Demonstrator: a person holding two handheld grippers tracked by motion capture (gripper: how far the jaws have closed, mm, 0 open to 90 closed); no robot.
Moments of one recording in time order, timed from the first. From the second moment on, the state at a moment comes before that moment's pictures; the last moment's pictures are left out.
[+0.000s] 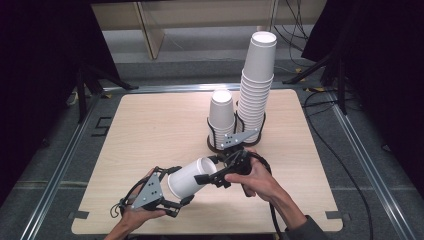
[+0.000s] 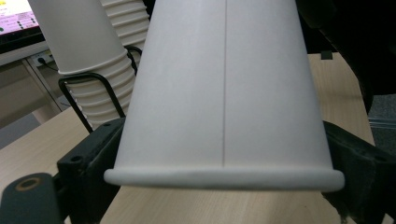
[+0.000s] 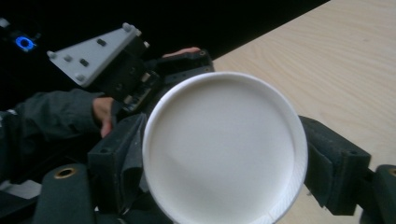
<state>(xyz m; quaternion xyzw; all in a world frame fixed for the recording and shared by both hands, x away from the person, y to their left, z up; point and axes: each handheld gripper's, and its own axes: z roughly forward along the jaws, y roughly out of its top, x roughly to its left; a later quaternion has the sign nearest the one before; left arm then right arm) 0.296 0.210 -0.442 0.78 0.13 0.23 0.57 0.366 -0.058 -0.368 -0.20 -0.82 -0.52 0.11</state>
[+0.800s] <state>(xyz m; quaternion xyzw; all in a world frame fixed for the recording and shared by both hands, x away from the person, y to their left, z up) 0.290 0.194 -0.442 0.88 0.08 0.19 0.42 0.335 -0.038 -0.361 -0.06 -0.93 -0.35 -0.06</state>
